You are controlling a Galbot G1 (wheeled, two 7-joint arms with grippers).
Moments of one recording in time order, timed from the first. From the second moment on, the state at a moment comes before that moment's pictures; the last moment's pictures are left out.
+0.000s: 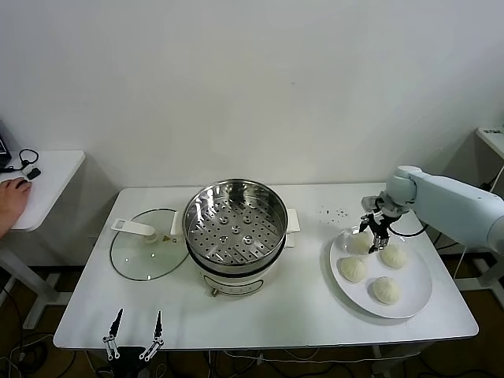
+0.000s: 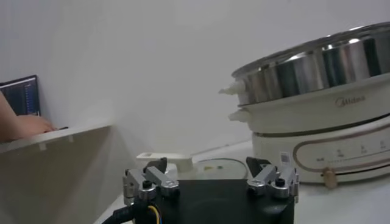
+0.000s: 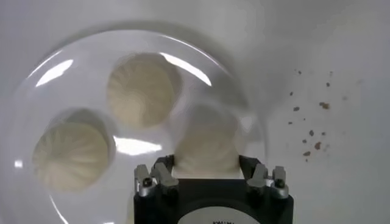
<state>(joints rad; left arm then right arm) 1.80 -1.54 -0.68 -1.73 0.15 -0.62 -0.02 0.31 0.82 -1.37 0.91 0.21 0.00 -1.04</state>
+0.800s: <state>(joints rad) 1.80 -1.55 -0.68 -1.75 0.16 -0.61 -0.02 0.81 0.89 -1.65 1.24 0.36 0.34 -1.00</state>
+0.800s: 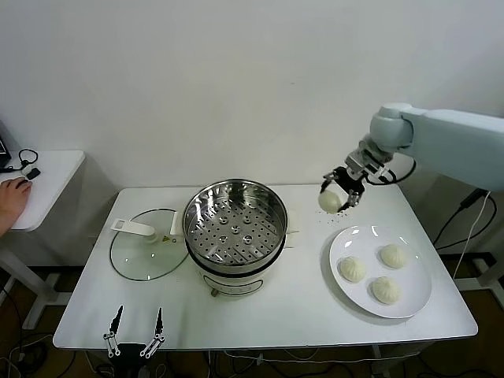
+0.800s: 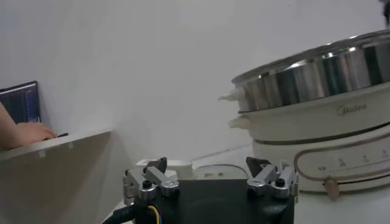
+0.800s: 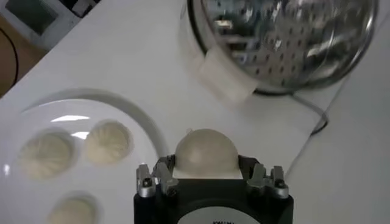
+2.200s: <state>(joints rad) 1.78 -1.54 -0.68 -1.75 0.14 -0.61 -0.02 0.59 1.58 -1.56 0.65 0.18 0.82 -1.00</state>
